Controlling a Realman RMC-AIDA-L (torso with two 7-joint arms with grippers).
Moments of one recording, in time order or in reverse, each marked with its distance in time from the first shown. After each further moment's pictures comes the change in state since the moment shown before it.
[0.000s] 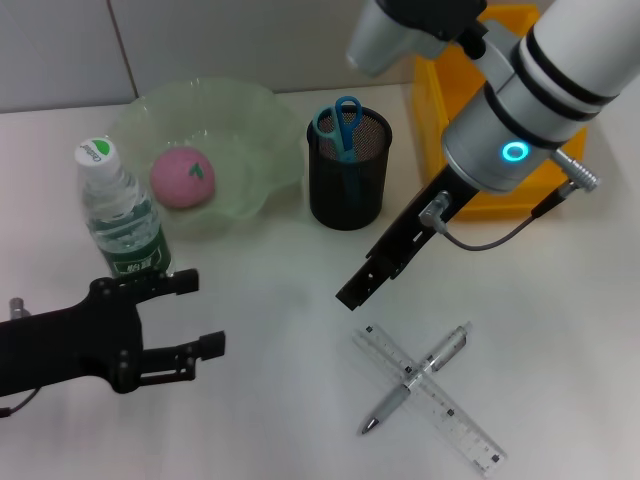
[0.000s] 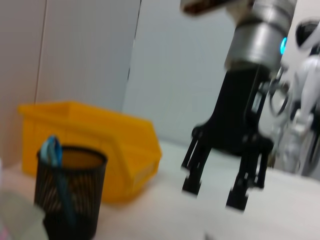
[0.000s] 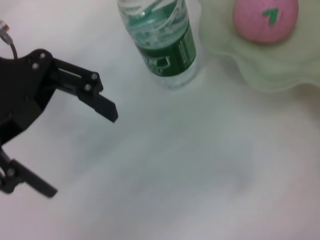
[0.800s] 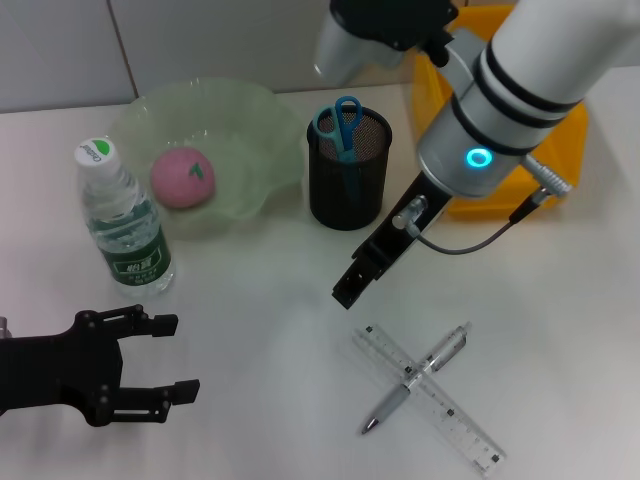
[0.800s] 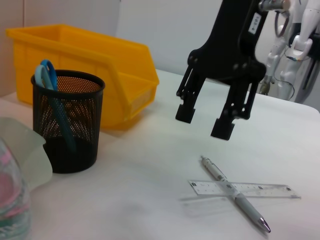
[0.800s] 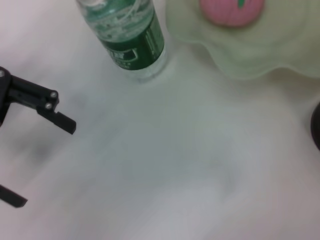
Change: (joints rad) left arm 0.036 0.001 0.217 0.157 0.000 -0.044 -0.104; right arm 0.042 0.002 -0.107 0.018 -0.056 0.039 0.193
